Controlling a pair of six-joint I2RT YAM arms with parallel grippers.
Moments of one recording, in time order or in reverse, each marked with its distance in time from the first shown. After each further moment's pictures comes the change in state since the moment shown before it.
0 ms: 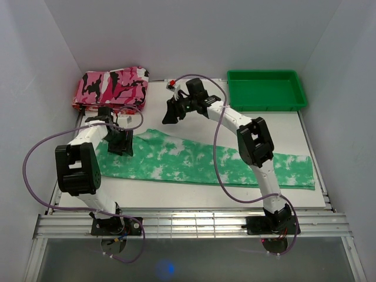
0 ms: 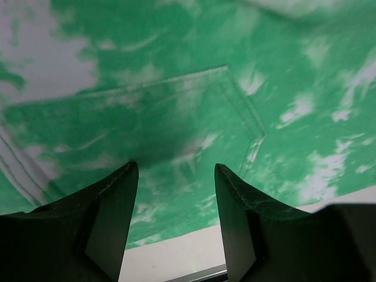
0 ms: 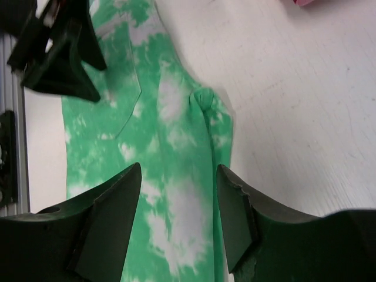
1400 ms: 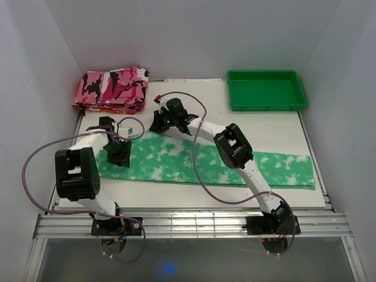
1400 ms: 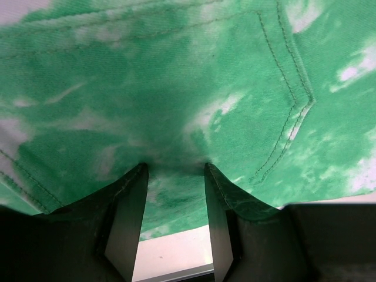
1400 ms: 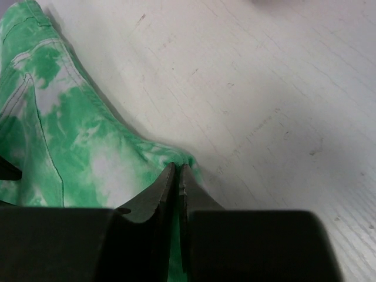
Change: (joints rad) left arm 0.010 -0.056 -0.202 0.029 -0.077 0.060; right arm 0.145 0.313 0.095 0.374 0.344 0.357
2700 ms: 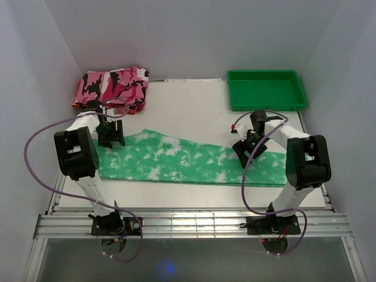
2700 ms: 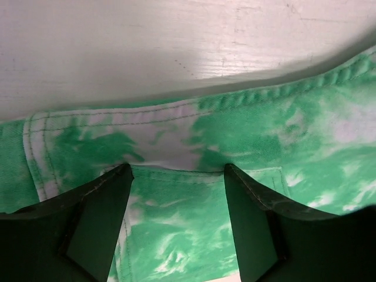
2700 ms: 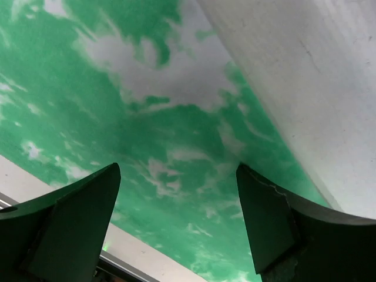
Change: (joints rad) left arm 0.114 0.293 0.363 0.018 -0.014 -0.154; right arm -0.581 -0.862 -0.976 -0.918 0.174 -0.918
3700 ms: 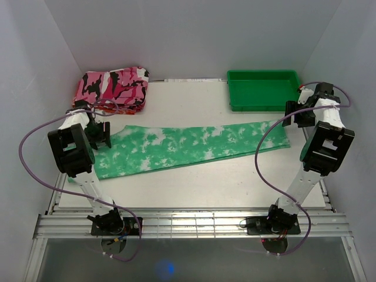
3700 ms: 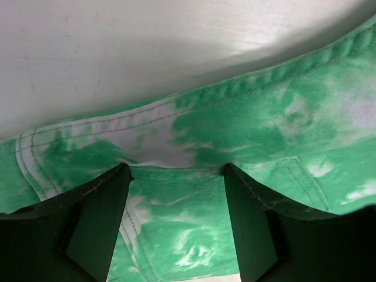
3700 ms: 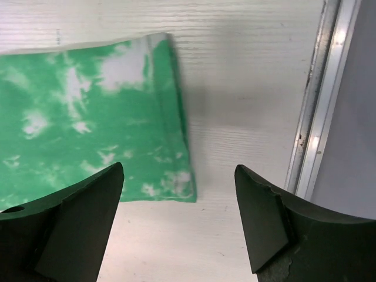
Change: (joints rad) left arm 0.124 0.075 0.105 -0.079 -0.089 0.109; right arm -0.521 0.257 0.558 0.044 -0.032 0.253
